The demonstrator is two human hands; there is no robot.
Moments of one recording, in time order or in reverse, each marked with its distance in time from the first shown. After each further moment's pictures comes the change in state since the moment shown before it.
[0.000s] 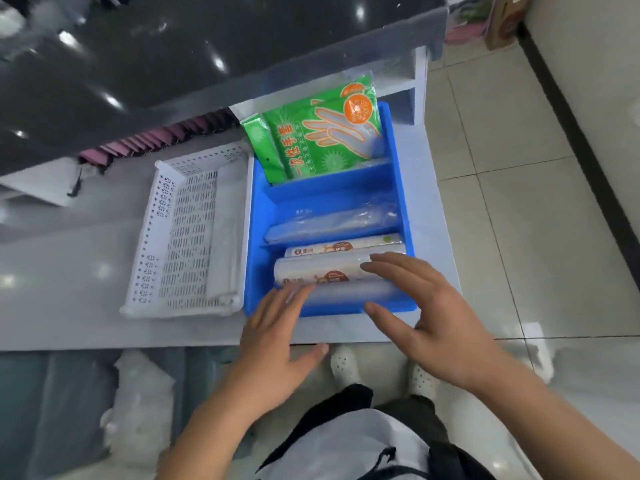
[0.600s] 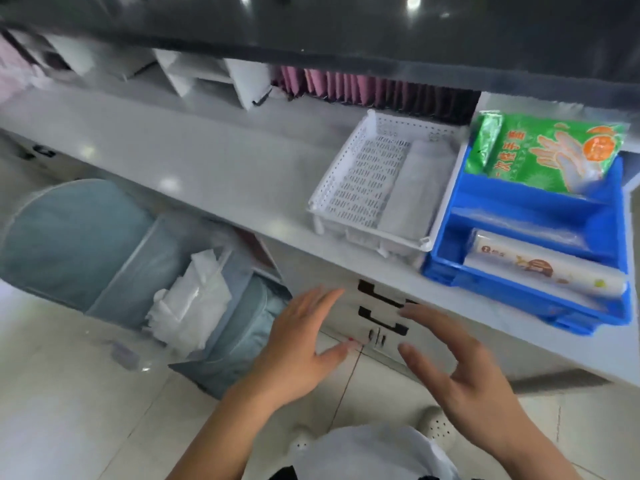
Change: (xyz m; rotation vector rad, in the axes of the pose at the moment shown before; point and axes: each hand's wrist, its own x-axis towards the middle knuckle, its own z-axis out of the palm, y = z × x) left_hand -0.206 -0.173 0.000 -0.350 0.278 -0.185; right_hand -0.083 -0.142 0.195 0.001 -0.275 -0.054
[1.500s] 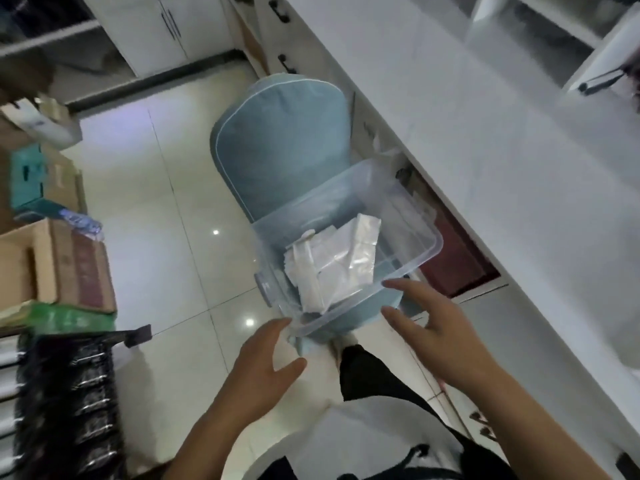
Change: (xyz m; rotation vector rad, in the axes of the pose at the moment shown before) left_hand -0.146 -0.359 -0.134 -0.481 0.347 -0.819; right_hand 0.230 -0.153 0.392 -0.264 -0.681 -0.173
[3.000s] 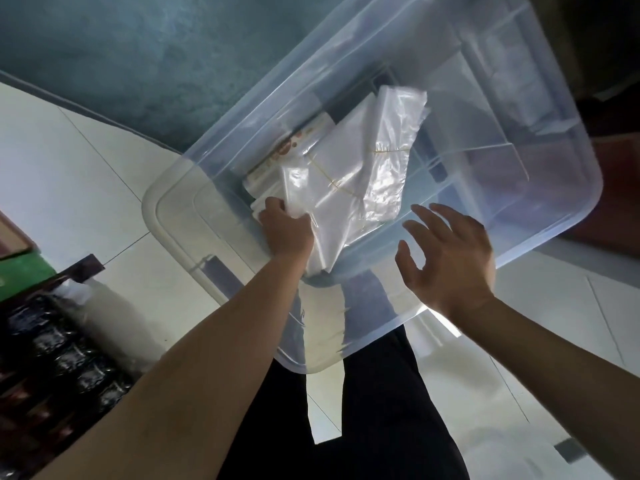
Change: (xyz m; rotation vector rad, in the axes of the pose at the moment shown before) left_hand 0.422 -0.107 0.131 -0.164 0.237 -0.558; right_hand 0.245 0.205 0.153 -0.774 0.056 0.031
